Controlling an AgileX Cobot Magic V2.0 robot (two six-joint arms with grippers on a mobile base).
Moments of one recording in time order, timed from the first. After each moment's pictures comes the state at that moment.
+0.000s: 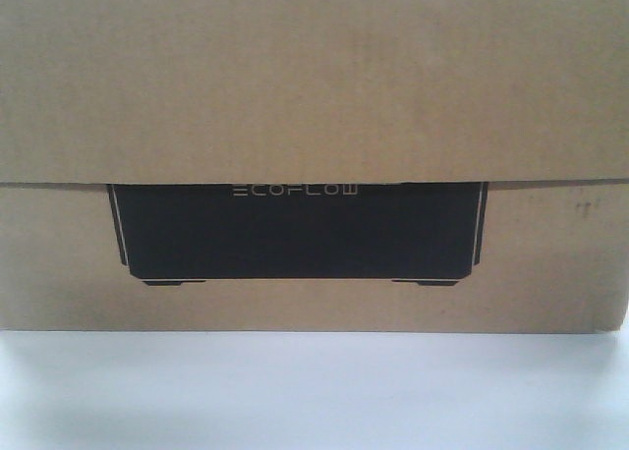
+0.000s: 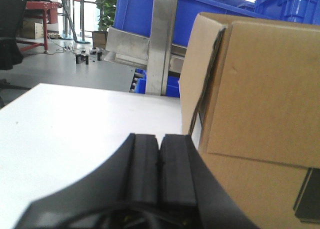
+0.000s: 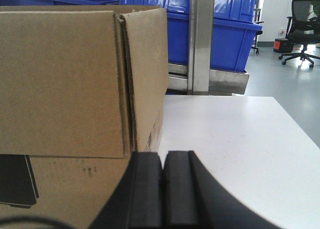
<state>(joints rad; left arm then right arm) -0.08 0.00 0.03 -0.13 -0.01 0.02 0.06 -0.01 0.03 0.06 0.02 0.02</state>
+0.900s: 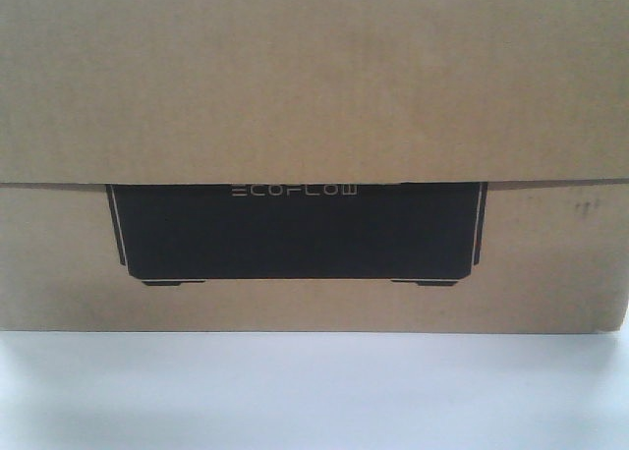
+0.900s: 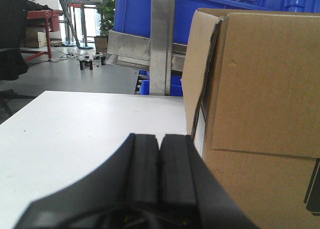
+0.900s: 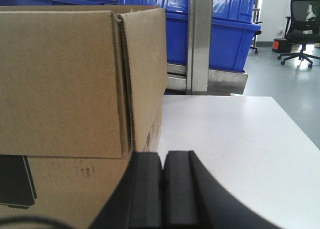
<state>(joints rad) -0.08 -0.01 0.03 -0.07 -0.01 0.03 0.06 -0.01 0.03 0.06 0.02 0.02</state>
